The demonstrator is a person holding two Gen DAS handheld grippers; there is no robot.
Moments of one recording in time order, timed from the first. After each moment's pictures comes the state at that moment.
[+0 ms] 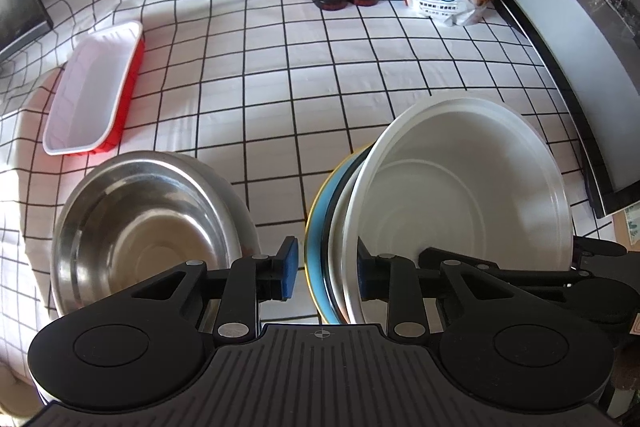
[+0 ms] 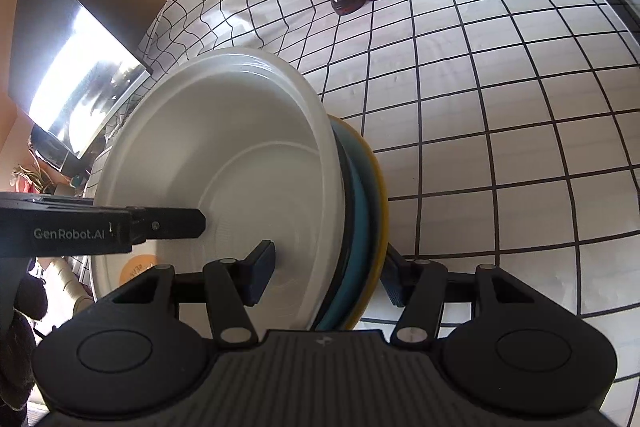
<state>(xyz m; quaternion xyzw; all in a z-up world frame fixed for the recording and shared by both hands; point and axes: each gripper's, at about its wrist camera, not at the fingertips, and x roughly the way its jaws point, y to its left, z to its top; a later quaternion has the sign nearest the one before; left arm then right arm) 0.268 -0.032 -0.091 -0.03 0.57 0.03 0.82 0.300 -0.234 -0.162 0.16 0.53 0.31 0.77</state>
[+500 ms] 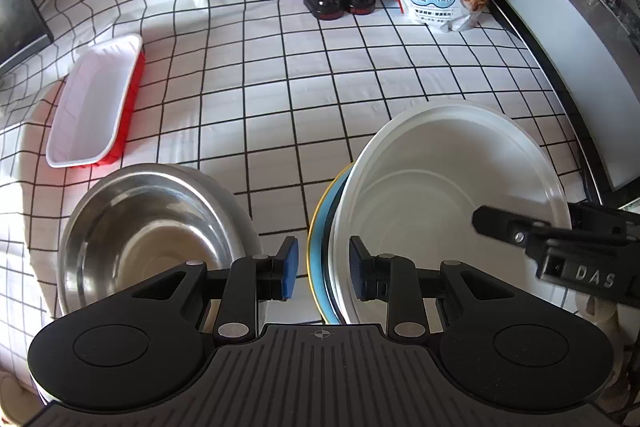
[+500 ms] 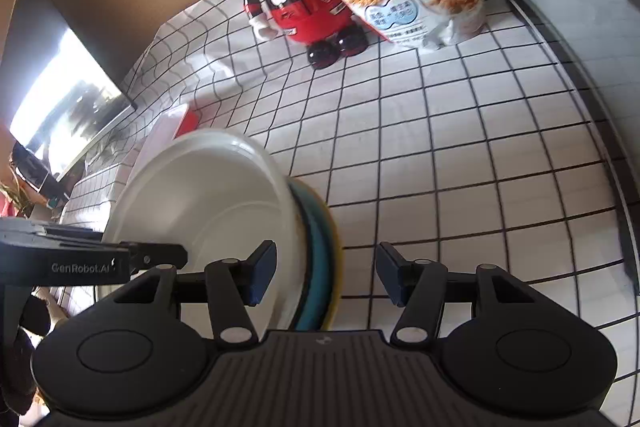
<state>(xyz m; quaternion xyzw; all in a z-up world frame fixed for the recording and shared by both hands) 0.266 -0.031 -0.088 -0.02 0.56 0.02 0.83 0.303 -0.258 -0.131 0.15 0.50 0.27 0.81</state>
